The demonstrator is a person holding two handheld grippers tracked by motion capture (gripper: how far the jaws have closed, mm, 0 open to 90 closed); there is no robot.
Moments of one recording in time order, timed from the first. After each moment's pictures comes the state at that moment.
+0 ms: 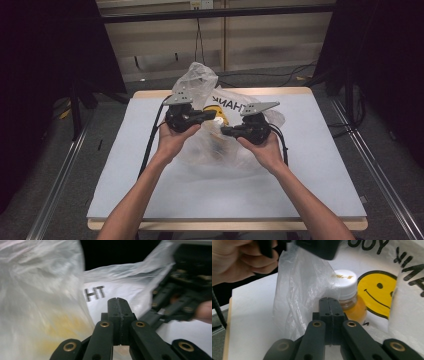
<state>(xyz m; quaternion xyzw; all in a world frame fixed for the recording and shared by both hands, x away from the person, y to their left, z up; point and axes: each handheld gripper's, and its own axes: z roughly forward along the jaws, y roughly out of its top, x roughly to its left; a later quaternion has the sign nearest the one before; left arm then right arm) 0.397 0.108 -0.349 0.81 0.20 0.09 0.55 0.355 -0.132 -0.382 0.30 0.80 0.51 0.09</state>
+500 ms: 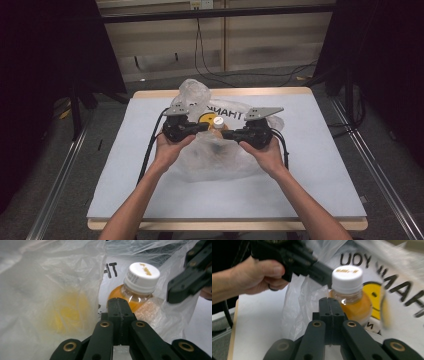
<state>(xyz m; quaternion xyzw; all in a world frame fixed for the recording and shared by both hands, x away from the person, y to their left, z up) 0.400 0.127 -0.395 0.82 0.23 0.08 0.52 0.348 -0.138 -0.391 0.29 0.79 0.54 0.09</state>
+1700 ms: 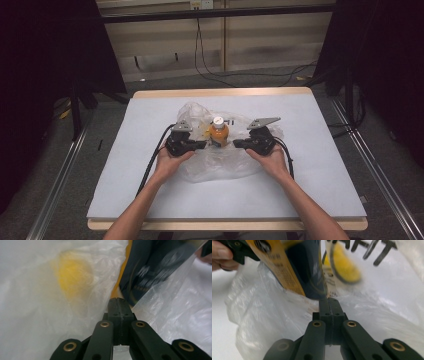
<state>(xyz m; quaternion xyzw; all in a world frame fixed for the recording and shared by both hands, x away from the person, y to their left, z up) 0.404 0.132 -0.464 0.87 0.25 0.05 0.43 0.368 -0.160 -0.459 0.36 0.81 0.45 0.10</state>
